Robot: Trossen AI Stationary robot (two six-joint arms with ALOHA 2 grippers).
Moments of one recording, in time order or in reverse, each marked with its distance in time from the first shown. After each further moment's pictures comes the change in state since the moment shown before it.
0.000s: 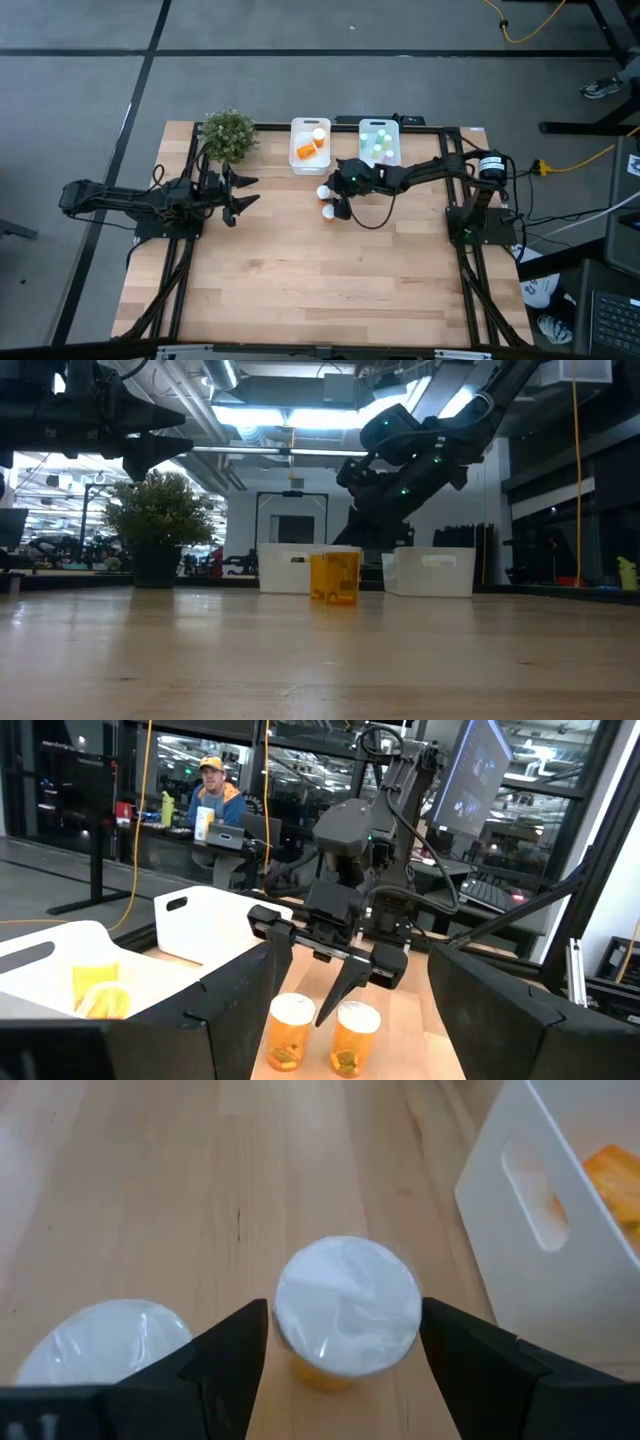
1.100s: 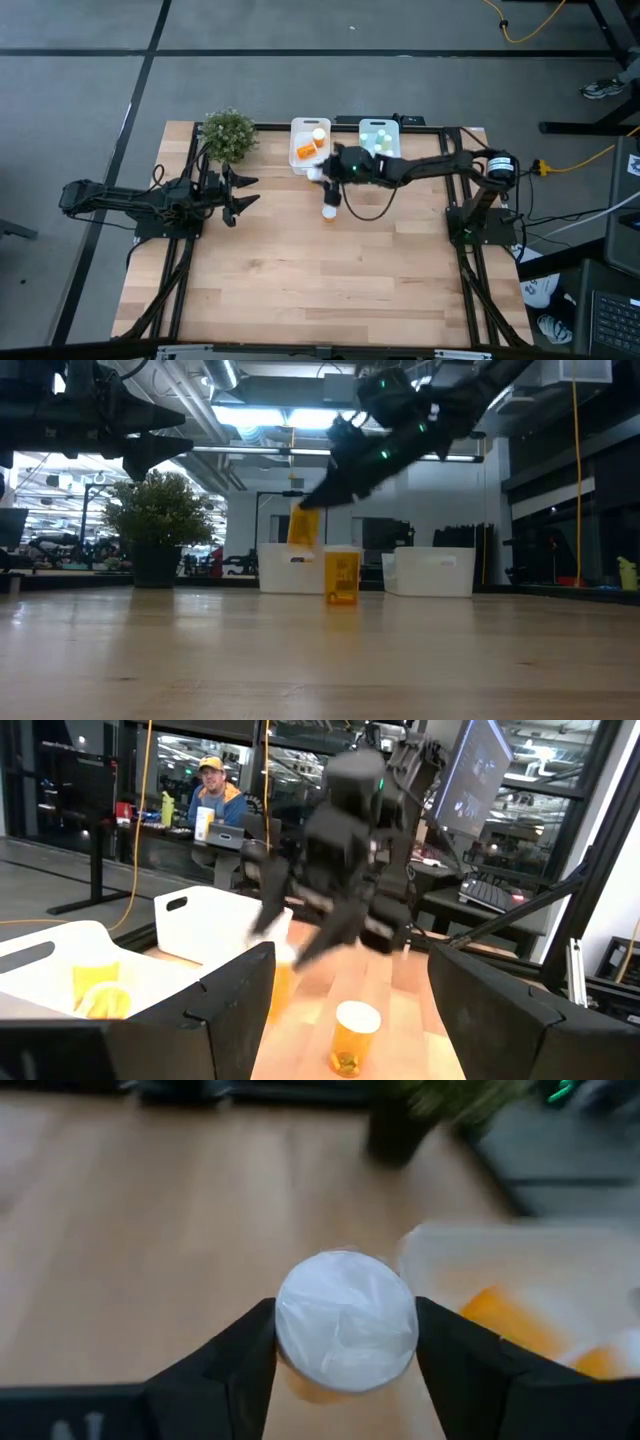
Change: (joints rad) left arm 0.000 0.000 0.000 0.000 0.000 0.000; right arm -0.001 -0.052 0.100 0.026 0.074 -0.008
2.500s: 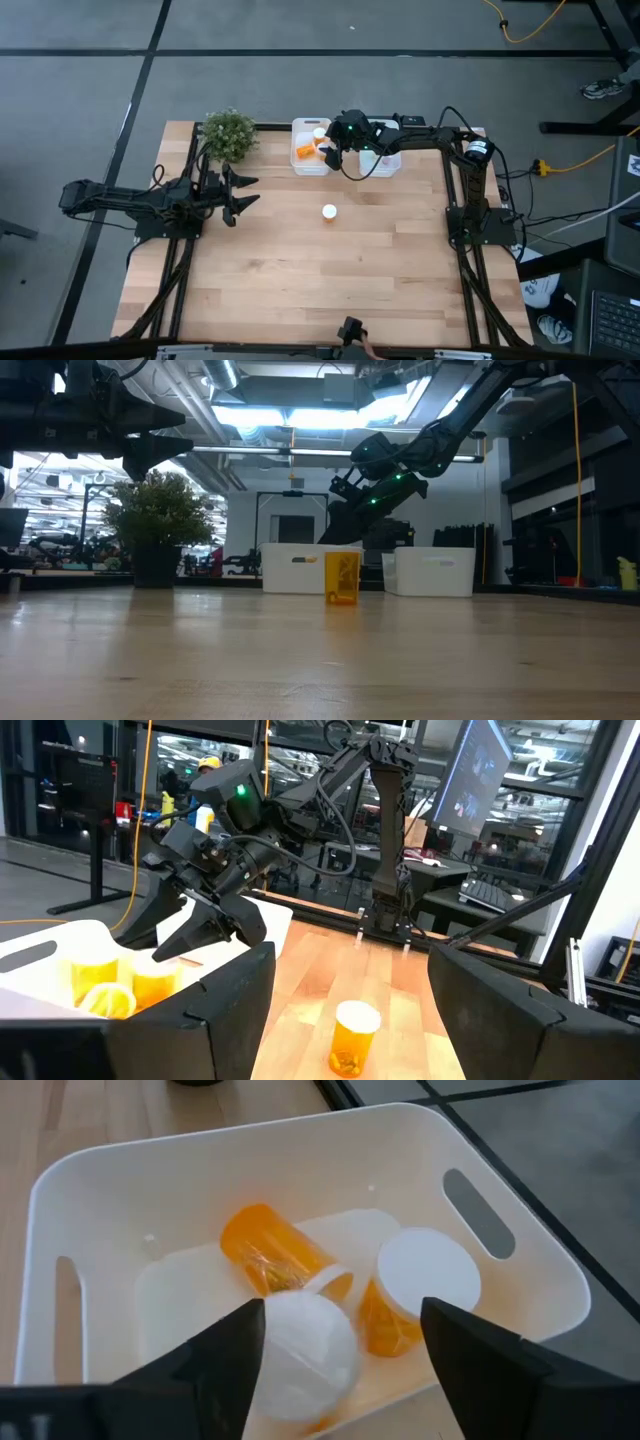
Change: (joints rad) left arm 0.000 0.000 0.000 0.000 0.000 0.000; right arm -0.325 0.197 0.184 -0.099 -0.097 -0.036
